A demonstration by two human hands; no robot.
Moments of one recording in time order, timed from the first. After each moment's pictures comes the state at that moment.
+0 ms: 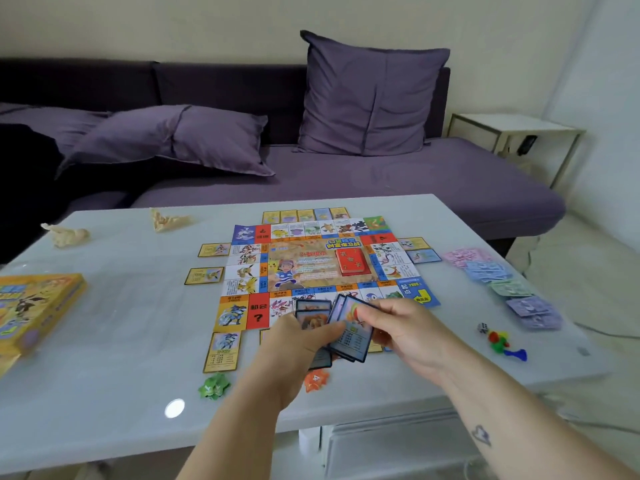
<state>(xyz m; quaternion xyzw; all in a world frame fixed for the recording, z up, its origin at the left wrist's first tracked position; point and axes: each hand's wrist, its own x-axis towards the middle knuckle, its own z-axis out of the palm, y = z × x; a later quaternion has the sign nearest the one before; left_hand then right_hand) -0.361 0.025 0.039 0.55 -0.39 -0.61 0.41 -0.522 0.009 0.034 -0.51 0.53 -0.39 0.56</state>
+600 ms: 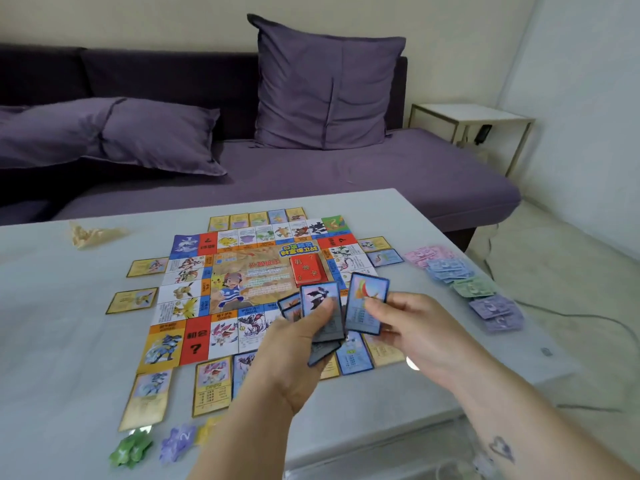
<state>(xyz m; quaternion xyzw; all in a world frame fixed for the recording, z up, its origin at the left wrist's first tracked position) -0.427 -0.012 0.045 0.42 -0.22 -0.75 0.46 -0.582 -0.006 0.040 -0.43 0.56 -0.46 0.54</state>
